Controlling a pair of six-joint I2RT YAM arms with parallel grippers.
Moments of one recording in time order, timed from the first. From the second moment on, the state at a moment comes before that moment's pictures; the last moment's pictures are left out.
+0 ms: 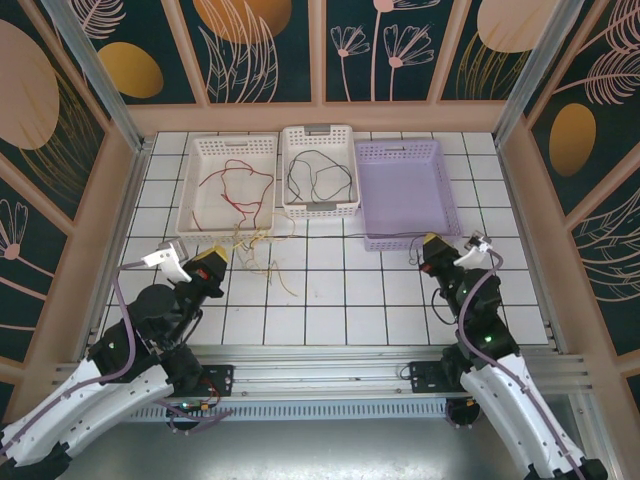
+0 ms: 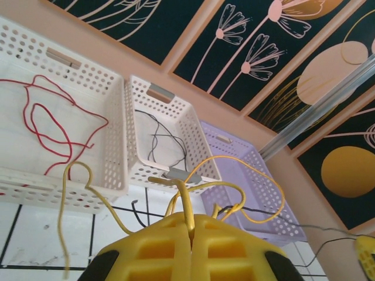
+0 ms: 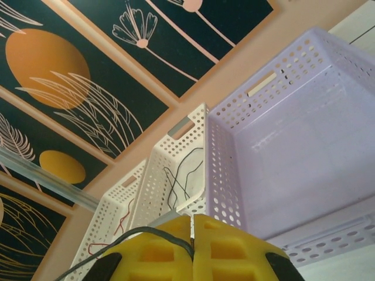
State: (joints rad) left arm -0.89 0.29 0.56 -0.42 -0.51 -0.75; right arm 0.37 0.31 0.28 -0.05 0.12 0.81
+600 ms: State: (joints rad) left arm -0.89 0.29 0.57 -0.50 -0.59 -0.68; right arm 0.35 0.26 0.53 -0.30 0.32 0.73
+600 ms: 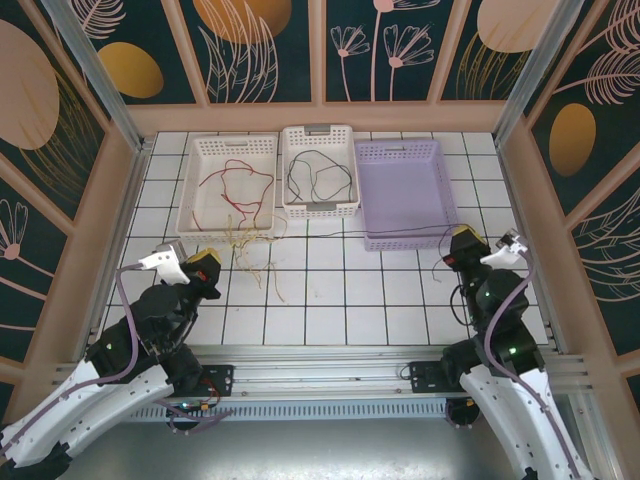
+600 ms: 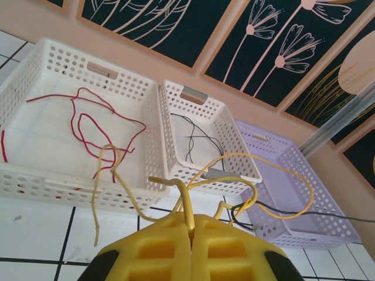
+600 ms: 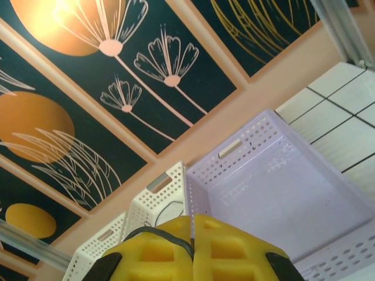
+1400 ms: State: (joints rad) left arm -0.89 0.35 0.57 -0.52 -0.62 -0.66; right arm 0.35 0.37 0.95 -0.41 0.31 0.65
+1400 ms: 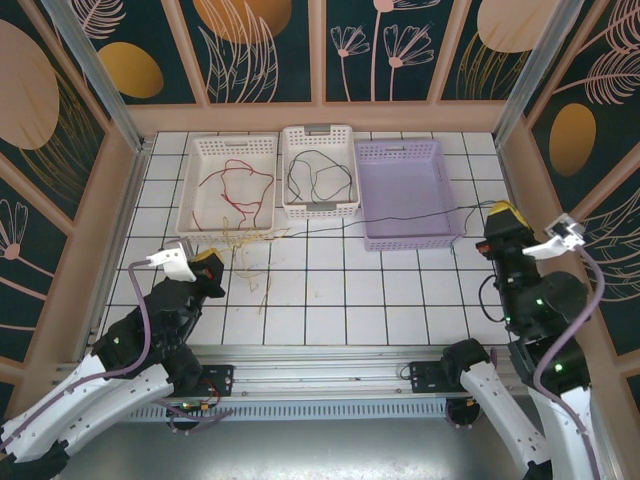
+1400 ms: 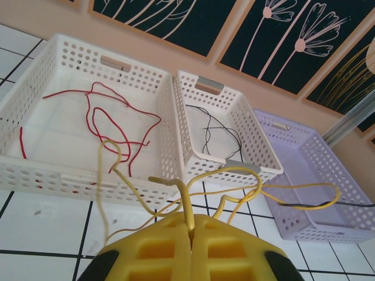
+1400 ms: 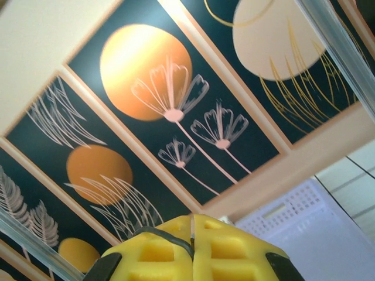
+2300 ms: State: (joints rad) left arm -0.89 0.38 0.56 -0.48 -0.57 -0.66; right arm 0.35 0.54 1.05 -0.38 -0.07 0.59
